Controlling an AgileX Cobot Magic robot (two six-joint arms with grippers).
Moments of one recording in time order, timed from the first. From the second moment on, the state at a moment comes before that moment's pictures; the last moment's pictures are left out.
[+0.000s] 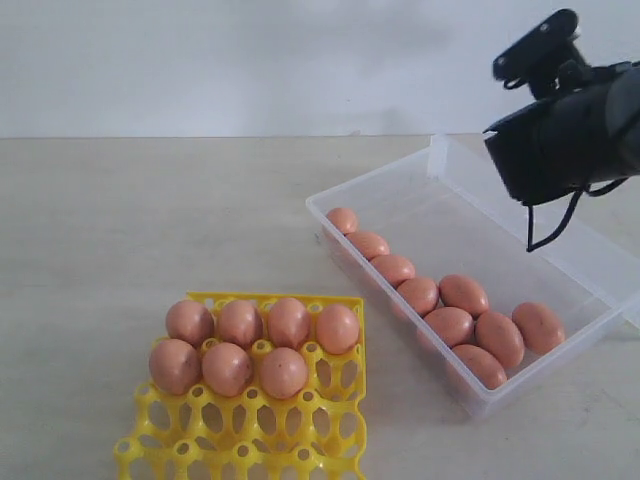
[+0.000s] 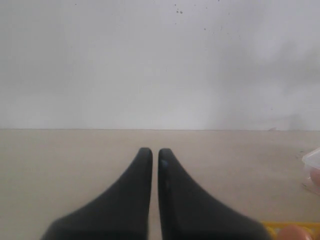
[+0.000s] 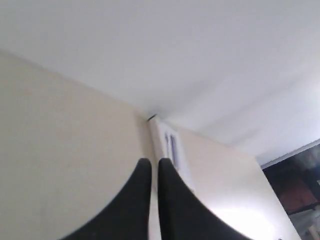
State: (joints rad) left arm -0.02 0.00 0.00 -0.14 0.08 0.13; right arm 0.28 1.90 -1.09 1.40 -1.16 -1.69
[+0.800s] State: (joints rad) left arm -0.02 0.00 0.00 -0.14 0.08 0.13; right arm 0.19 1.64 -1.11 -0.56 0.46 -0.15
